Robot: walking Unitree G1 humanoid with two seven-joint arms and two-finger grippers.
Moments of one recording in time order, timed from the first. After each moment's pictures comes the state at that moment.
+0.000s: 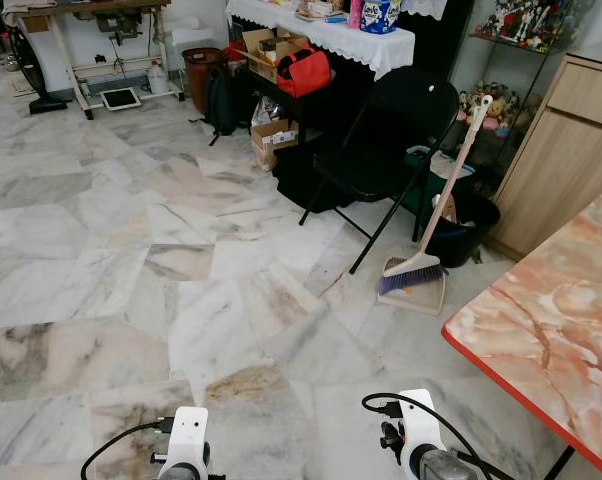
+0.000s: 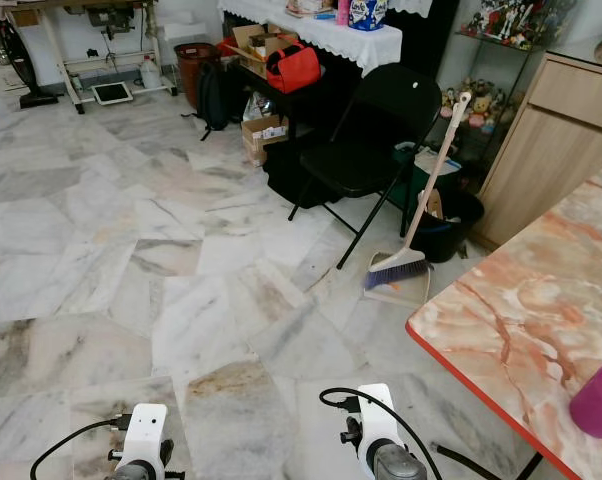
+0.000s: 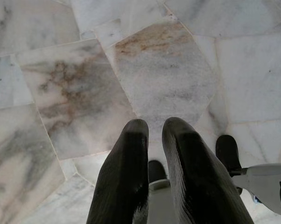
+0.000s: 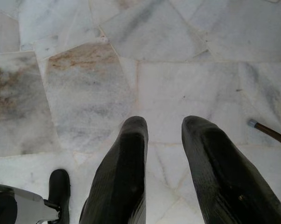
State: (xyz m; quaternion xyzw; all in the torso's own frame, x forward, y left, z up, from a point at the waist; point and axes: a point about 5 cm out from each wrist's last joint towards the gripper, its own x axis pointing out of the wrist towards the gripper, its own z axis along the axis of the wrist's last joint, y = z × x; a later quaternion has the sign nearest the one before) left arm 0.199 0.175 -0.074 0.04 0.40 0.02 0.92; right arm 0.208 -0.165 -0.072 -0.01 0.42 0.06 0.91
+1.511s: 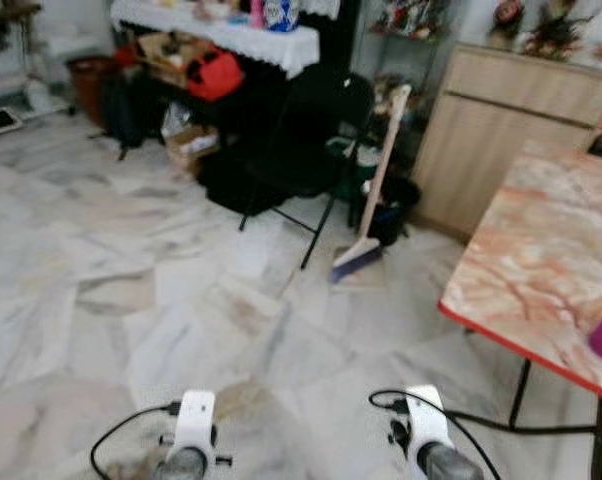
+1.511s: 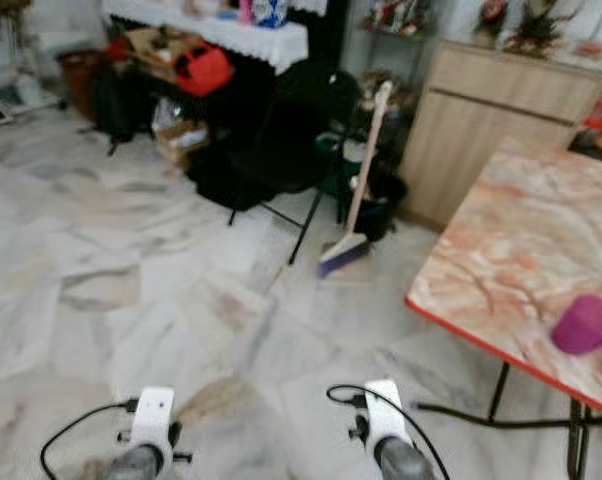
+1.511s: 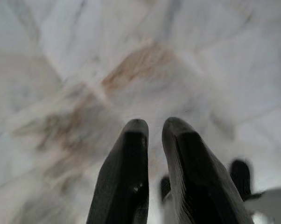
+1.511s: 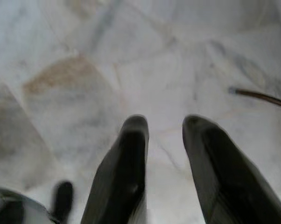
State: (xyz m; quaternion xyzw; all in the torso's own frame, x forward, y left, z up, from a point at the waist) left arm 0.199 0.185 -0.073 0.05 0.39 0.03 0.92; right arm 0.216 -0.151 -0.069 0.00 0.42 0.06 0.91
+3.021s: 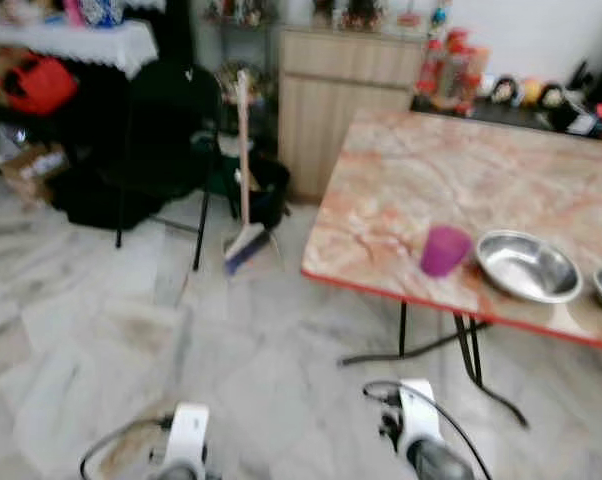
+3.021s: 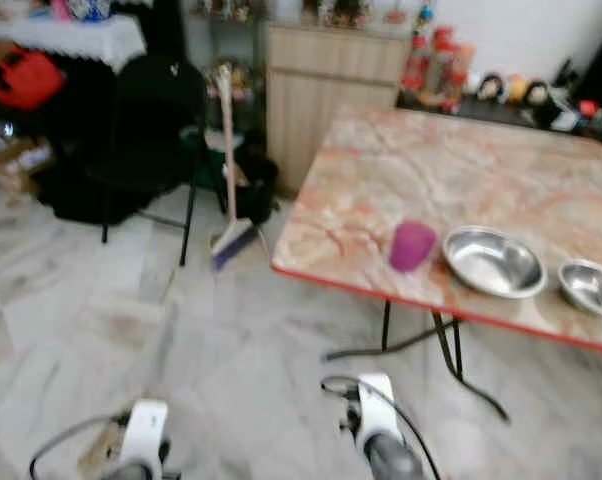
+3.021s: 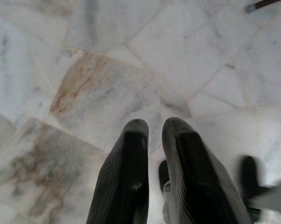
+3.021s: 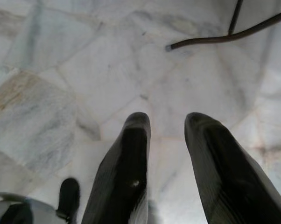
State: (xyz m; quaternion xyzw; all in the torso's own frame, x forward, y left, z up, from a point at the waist) left arm 0.201 0.182 -0.073 0.06 0.39 0.01 0.92; right arm 0.217 -0.155 -0.068 0.01 0.41 0.04 0.91
